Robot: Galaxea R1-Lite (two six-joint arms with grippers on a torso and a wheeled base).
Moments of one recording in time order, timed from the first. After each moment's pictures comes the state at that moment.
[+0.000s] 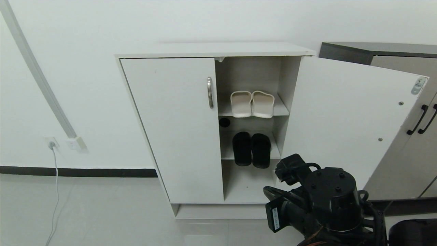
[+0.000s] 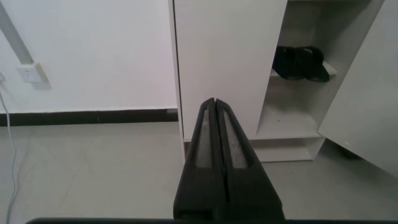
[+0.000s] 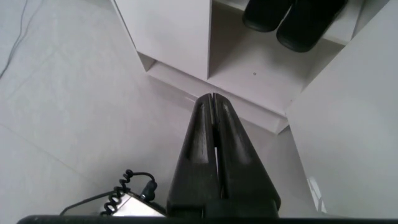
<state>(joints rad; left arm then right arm) 0.00 0.00 0.00 0.00 0.00 0.01 0.94 1.76 -0.62 -0.76 -0.41 0.20</state>
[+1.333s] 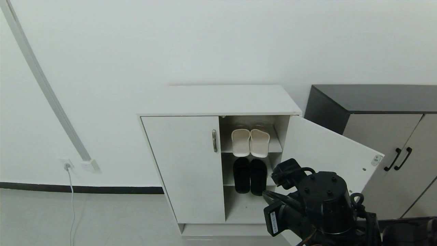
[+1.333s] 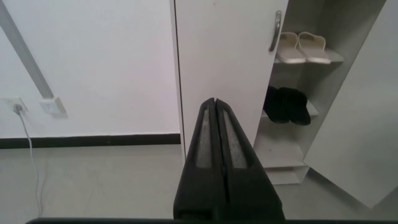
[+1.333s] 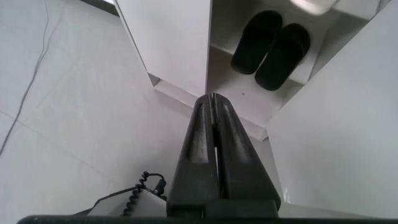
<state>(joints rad) 0.00 0.00 0.00 0.00 0.00 0.01 0.94 1.79 -0.62 -0.76 -0.41 0.20</state>
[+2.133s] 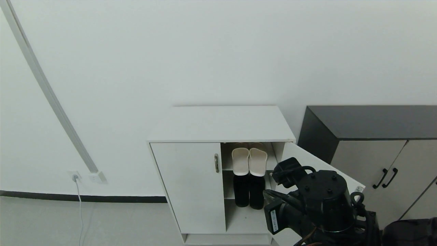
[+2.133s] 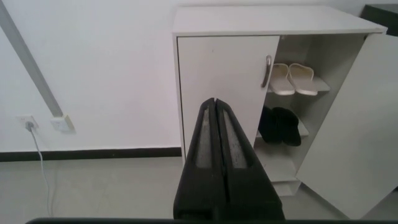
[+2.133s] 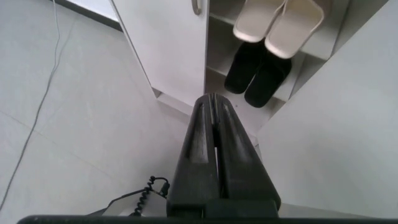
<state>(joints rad) 0.00 0.00 0.00 0.00 0.00 0.01 0.94 1.79 -0.62 -0.76 -0.41 0.20</state>
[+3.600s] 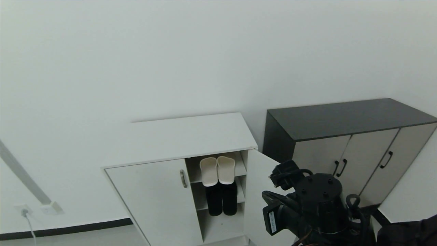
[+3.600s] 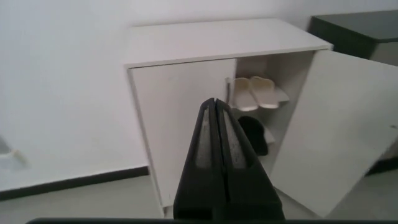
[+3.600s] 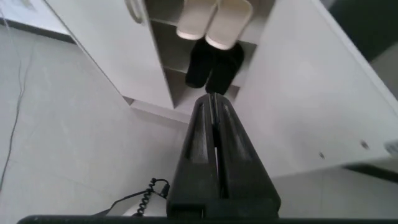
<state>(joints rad) 0.00 0.00 0.00 0.00 0.00 0.01 0.92 1.83 -0.60 -0.81 -0.41 0.20</state>
